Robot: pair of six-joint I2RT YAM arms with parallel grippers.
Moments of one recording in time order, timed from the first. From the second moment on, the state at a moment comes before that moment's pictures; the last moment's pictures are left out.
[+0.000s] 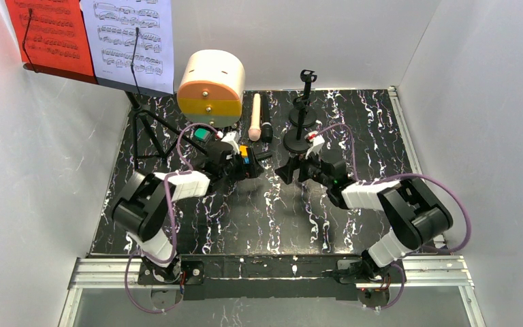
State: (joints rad) left arm -0.52 1.61 0.72 0.28 0.11 -0.58; right arm 0.54 1.59 0.55 0.73 -0.30 0.35
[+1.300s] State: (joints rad) left arm -0.37 1.25 0.77 0.10 -0.27 -0.48; right arm 0.54 1.39 0.37 0.87 -0.26 0.27
